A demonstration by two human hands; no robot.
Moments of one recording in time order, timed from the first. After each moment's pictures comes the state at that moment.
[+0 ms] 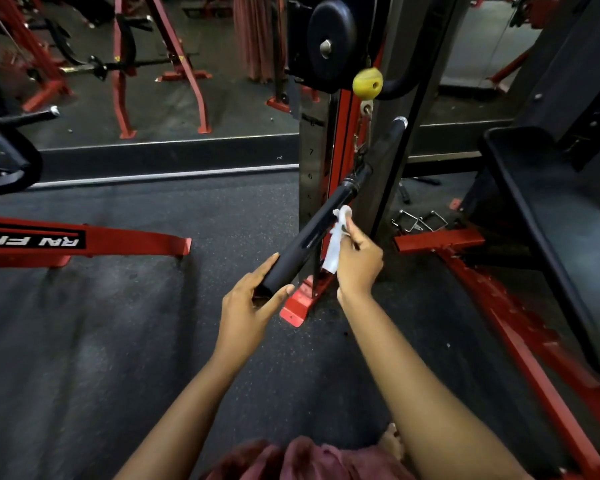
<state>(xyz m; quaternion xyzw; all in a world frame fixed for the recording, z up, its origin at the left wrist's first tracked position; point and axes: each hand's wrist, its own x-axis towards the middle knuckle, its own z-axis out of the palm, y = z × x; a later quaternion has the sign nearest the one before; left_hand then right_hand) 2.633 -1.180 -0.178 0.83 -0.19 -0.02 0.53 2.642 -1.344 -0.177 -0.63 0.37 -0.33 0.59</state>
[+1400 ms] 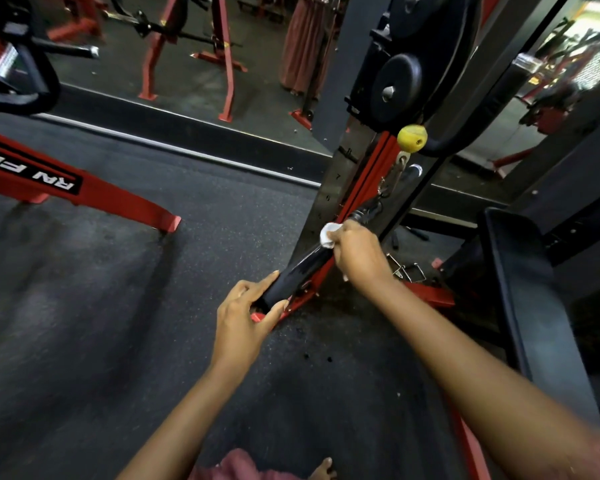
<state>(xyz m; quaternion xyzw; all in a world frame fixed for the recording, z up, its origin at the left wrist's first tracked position) 2.621 -1.173 -0.189 0.82 -0.10 0.09 0.56 2.680 -1.360 -0.118 -1.00 0.04 -0.05 0.00</state>
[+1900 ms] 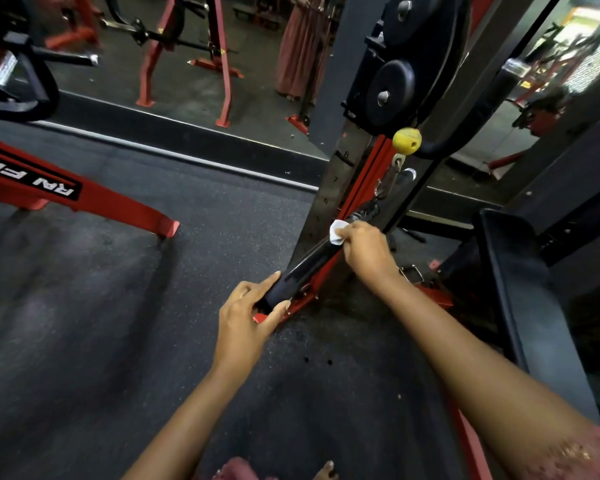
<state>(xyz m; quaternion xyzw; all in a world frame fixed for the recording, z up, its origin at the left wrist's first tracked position) 2.619 -1.170 -0.188 0.81 -0.12 0.10 0.56 2.681 -1.376 -0.118 -0.99 0.06 -0.08 0.05</state>
